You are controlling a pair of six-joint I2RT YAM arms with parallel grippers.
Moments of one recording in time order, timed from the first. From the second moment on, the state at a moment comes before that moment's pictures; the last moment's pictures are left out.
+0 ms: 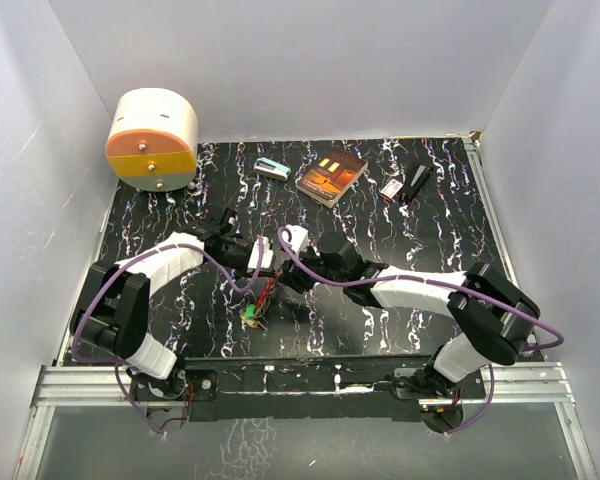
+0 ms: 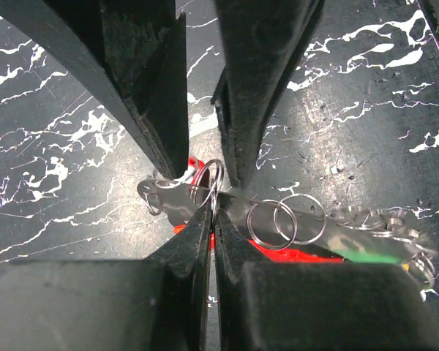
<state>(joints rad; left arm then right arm) -0.40 1.53 0.88 -0.51 0.99 1.33 0.86 1.52 0.73 0.38 -0.27 -0.08</state>
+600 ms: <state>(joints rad) -0.40 1.53 0.88 -0.51 0.99 1.32 0.86 1.50 0.73 0.41 -0.30 -0.09</state>
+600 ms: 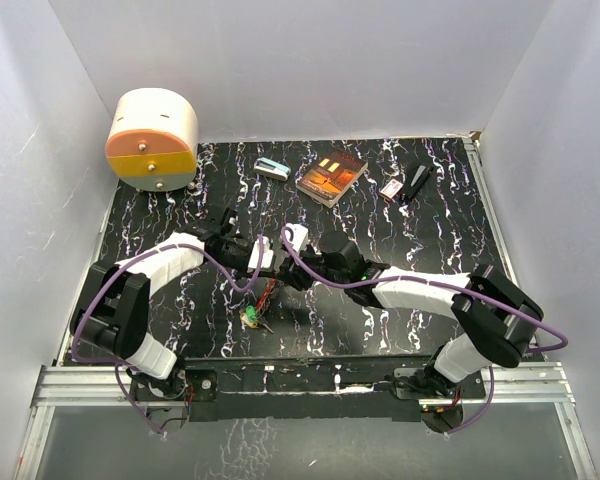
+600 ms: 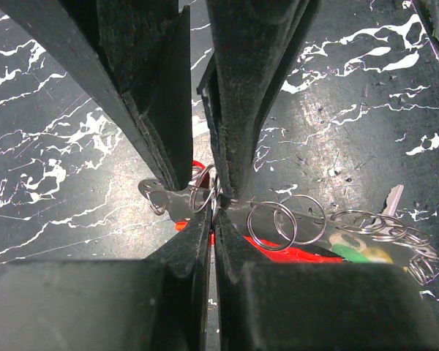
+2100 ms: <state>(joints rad) -0.41 1.53 0.89 -0.50 1.03 1.34 0.86 1.40 0.66 0.40 -0.25 -0.13</state>
